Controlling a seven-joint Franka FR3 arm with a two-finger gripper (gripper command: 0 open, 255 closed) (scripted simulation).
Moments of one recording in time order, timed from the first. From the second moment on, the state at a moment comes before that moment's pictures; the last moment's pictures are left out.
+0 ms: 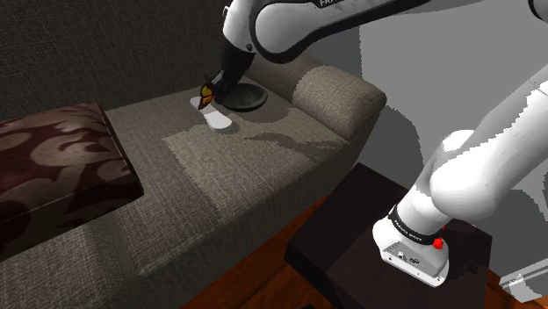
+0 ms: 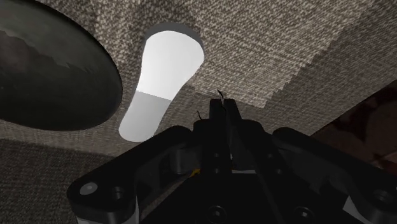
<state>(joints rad) 0.11 -0.16 0.26 -2.18 0.12 2.44 0.01</state>
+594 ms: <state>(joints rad) 0.07 0.03 0.28 -1.79 -0.06 2.09 0.32</state>
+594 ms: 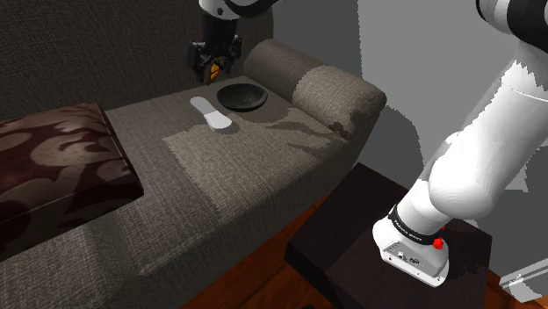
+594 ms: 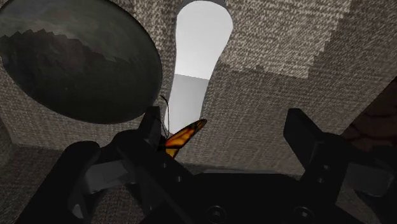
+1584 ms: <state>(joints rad) 0.09 0.23 0.27 -1.56 -0.16 1.93 0.51</state>
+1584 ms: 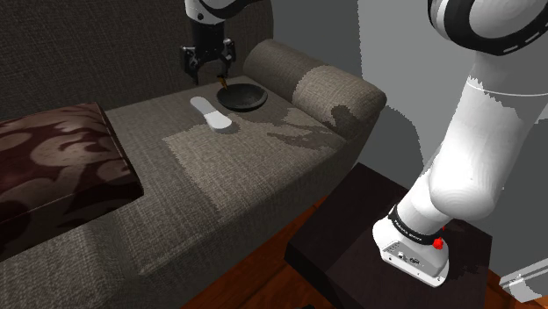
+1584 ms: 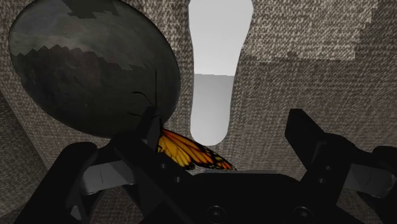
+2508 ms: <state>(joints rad) 0.09 0.27 0.27 -1.50 -0.14 1.89 0.54</state>
